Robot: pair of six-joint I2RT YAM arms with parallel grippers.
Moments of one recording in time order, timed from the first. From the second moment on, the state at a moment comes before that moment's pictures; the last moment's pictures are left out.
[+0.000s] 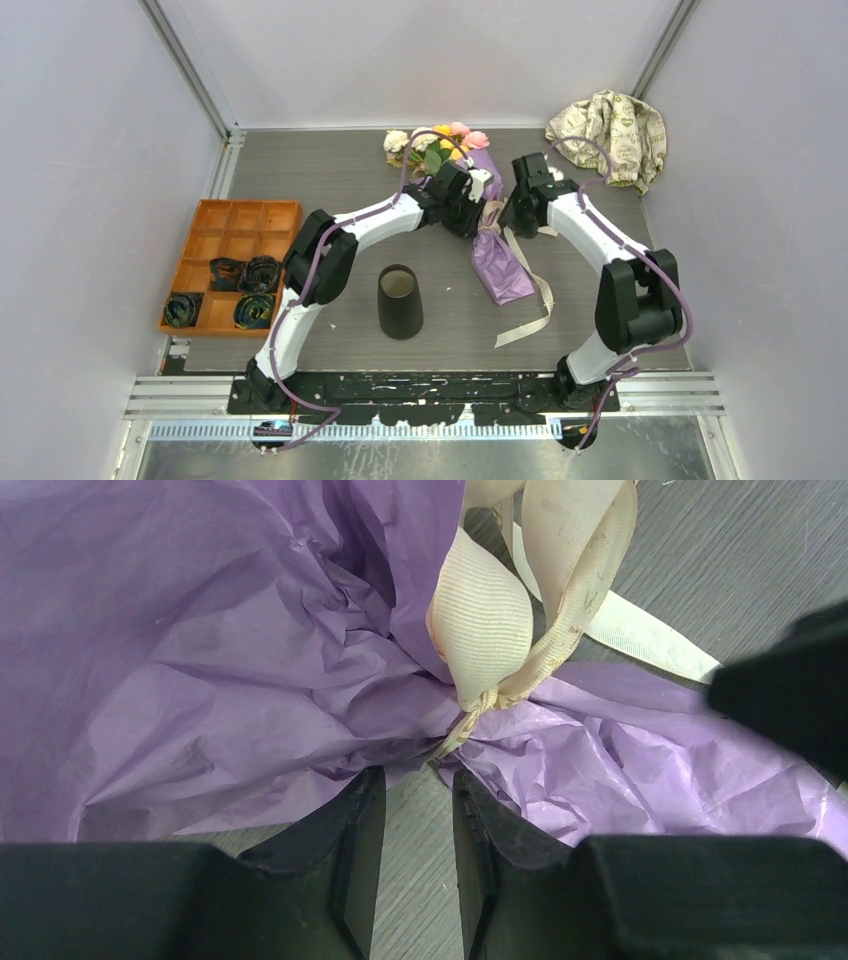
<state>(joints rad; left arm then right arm) -0.77 2.26 1.81 -0.34 0.21 -0.14 0.26 1.57 1.23 -0.68 0.18 0.71</state>
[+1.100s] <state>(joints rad) -0.77 2.29 1.82 -0.32 0.23 -0.20 0.30 1.72 1.03 -0.46 -0.13 0.79</state>
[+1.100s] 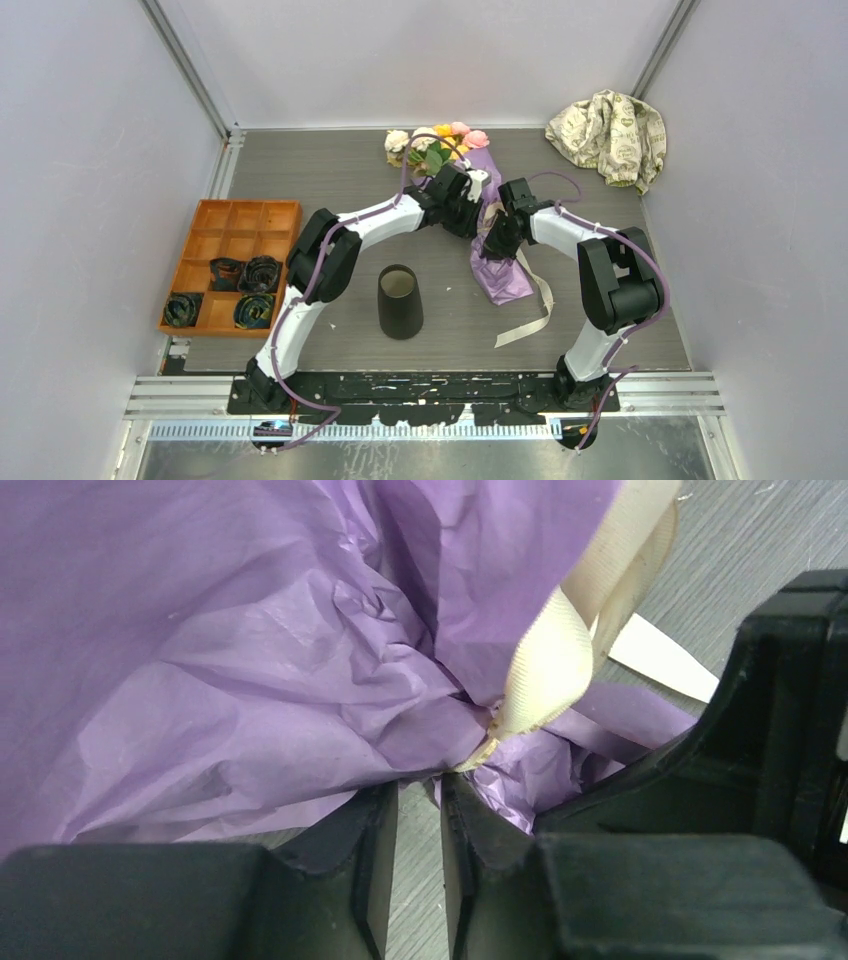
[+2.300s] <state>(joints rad) -0.71 2.09 1.58 -0.18 0.23 -0.27 0.30 1.71 0.99 -0.39 -0.17 0.81</state>
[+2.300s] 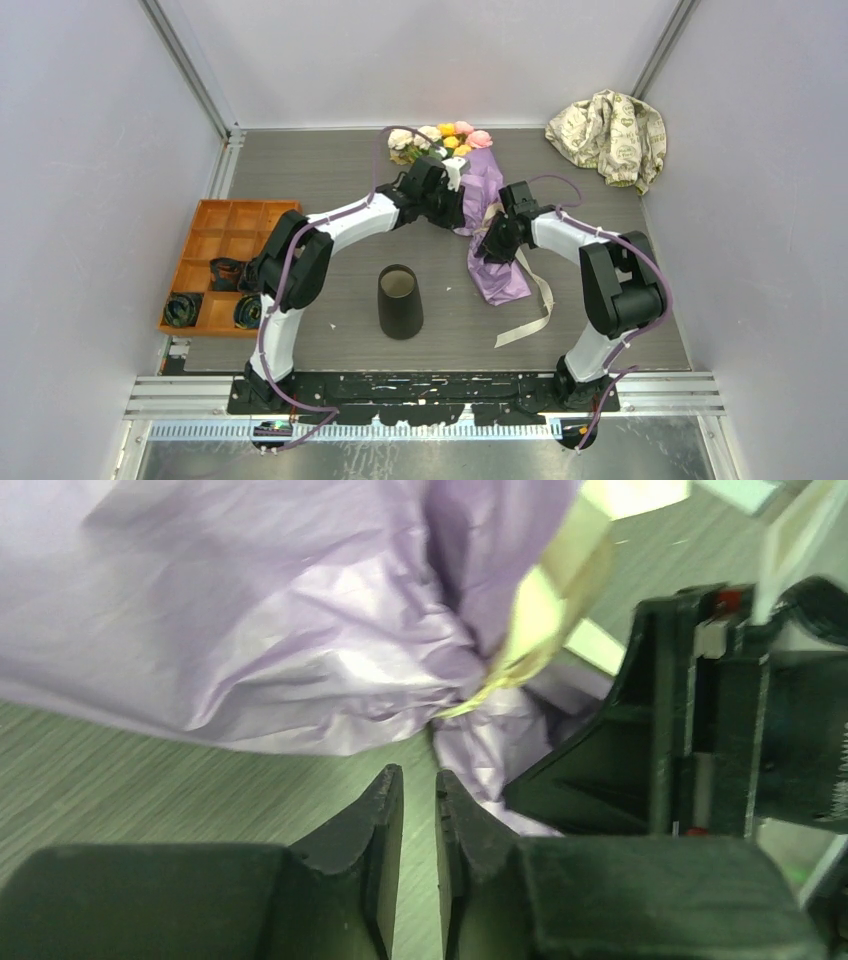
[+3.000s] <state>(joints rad) -0.71 2.15 1.71 -0.21 0.36 -0.21 0.30 1.67 1.04 -0.57 0.09 0.73</state>
